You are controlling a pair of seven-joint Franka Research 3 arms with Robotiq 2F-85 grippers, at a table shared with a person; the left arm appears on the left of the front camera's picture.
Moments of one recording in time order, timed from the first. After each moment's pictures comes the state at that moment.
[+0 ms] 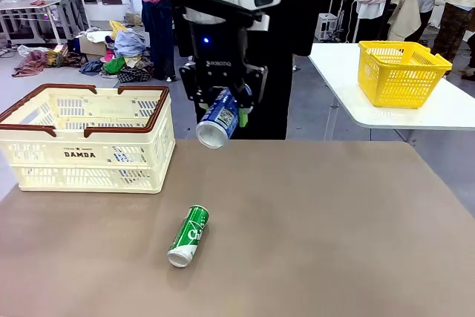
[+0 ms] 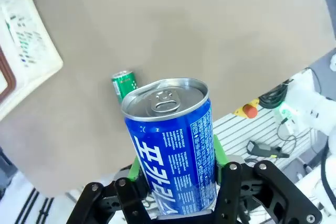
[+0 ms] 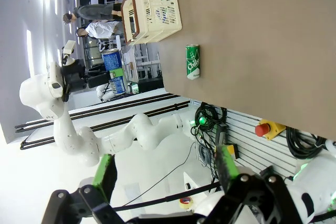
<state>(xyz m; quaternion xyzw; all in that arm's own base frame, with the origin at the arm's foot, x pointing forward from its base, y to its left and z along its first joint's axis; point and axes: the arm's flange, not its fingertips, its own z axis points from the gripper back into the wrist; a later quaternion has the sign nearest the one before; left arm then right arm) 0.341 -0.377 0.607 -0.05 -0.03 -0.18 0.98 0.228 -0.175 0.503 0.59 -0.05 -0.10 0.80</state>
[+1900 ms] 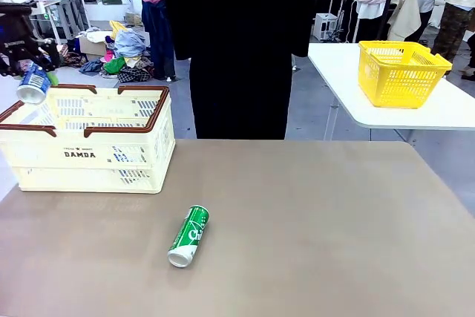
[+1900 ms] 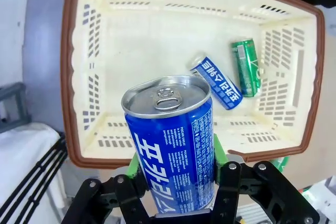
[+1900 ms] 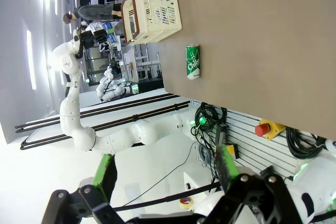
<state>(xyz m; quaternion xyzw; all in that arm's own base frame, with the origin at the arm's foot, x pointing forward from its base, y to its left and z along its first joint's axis) 0.526 0.055 0.582 -0.05 -0.10 0.06 0.99 0.228 -0.175 0.503 0.59 -0.05 -0.10 0.80</state>
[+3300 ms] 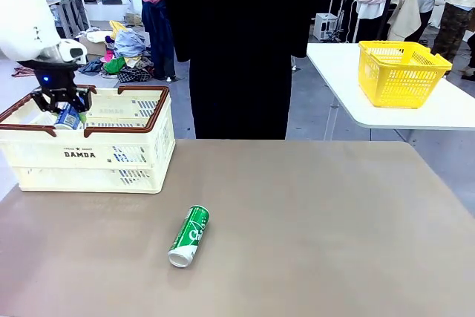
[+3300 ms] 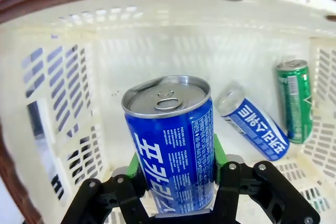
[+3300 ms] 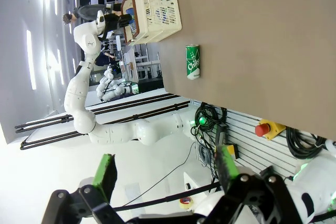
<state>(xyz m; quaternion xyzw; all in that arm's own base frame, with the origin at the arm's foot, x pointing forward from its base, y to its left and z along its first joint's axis) 0.603 0.041 0.444 0.01 -0.07 0.02 1.00 0.228 -0.175 0.503 0.59 -0.05 -0.10 0.80</state>
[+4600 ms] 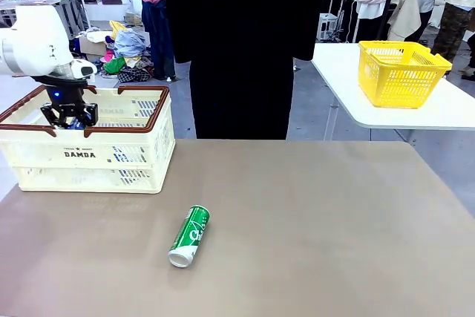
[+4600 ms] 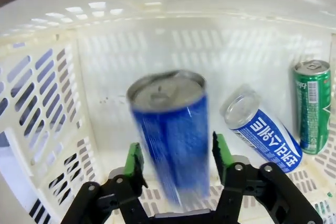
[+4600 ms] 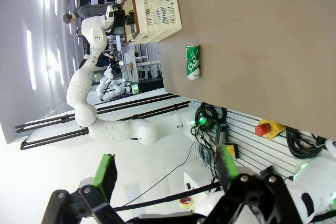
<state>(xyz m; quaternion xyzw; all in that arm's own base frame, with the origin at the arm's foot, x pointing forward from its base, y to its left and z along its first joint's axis) 0.620 0.037 0.402 0.01 -0.03 0.01 1.00 0.228 -0.175 0.503 0.59 -0.05 -0.10 0.80</state>
